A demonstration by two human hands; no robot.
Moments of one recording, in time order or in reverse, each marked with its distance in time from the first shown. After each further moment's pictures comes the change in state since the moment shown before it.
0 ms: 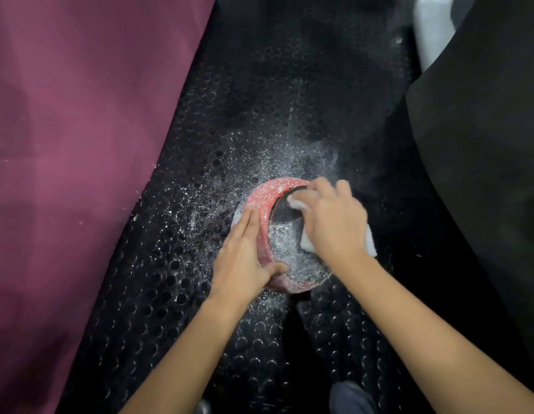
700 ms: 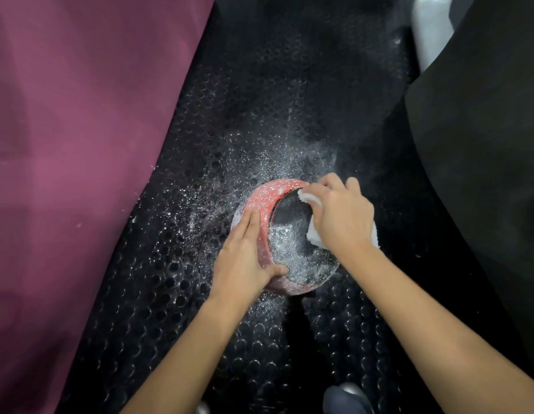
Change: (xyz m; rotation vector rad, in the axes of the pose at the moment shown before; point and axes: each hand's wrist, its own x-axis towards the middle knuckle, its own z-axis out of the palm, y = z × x) left_hand 0.001 0.005 -0.003 0.055 -0.020 -0.006; right_hand 0.013 0.016 0.001 -0.054 -0.155 0.083
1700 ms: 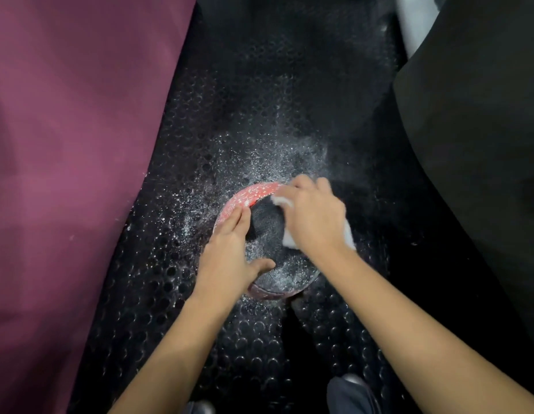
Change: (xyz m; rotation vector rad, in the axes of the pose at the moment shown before) left_hand -0.002 0.014 -0.023 0.147 -0.036 0.021; right_hand -0.007 -0.022 -0.003 0.118 -0.039 0.006
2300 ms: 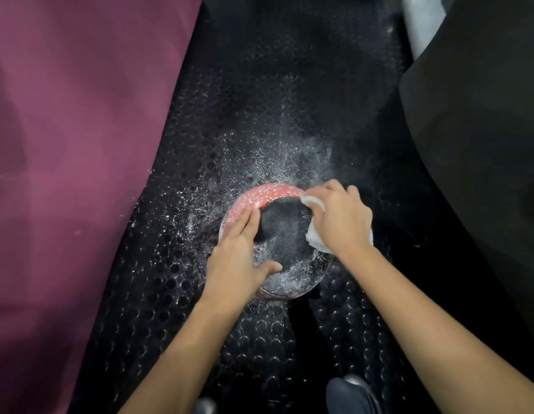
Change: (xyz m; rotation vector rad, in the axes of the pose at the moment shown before) left_hand -0.008 -0.001 0.007 -0.035 0.040 0.033; right_hand -0.003 0.032 0.001 0.051 -0.035 0.171
